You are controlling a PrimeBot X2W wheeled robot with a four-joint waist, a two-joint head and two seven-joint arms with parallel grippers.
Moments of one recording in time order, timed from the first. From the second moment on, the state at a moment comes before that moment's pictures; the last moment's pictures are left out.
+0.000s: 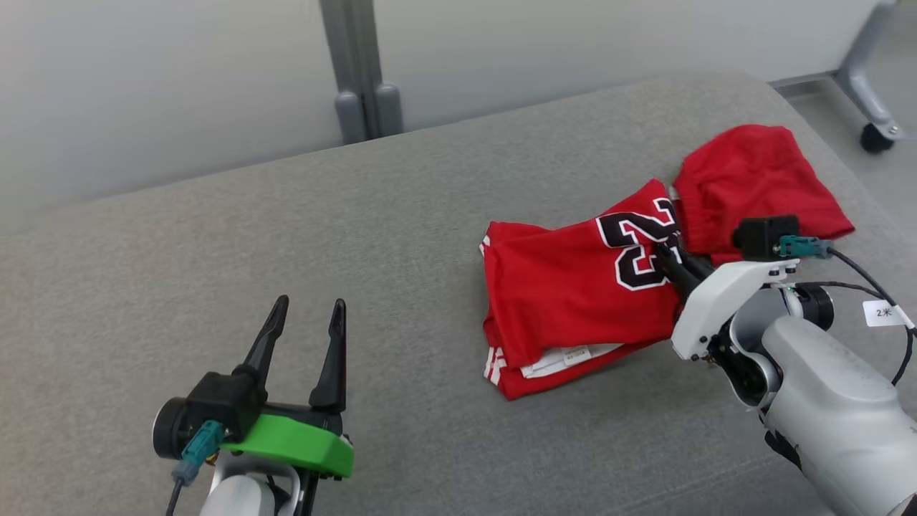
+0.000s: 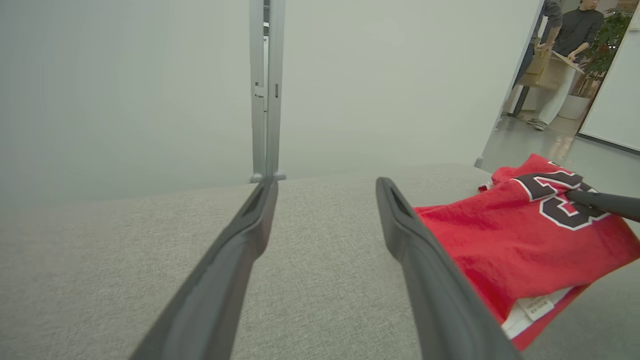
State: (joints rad) left arm -0.12 0.05 -0.19 0.22 -0.25 -0.12 -0.26; right arm -0.64 -0.35 0.67 0.78 0.87 0.13 -0.10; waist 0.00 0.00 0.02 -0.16
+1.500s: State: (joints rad) left arm -0.38 0.08 -0.21 0.23 -0.15 -0.12 -0.27; right arm -1.11 -0.67 0.68 1.18 0.84 0.13 -0.24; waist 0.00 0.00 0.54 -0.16
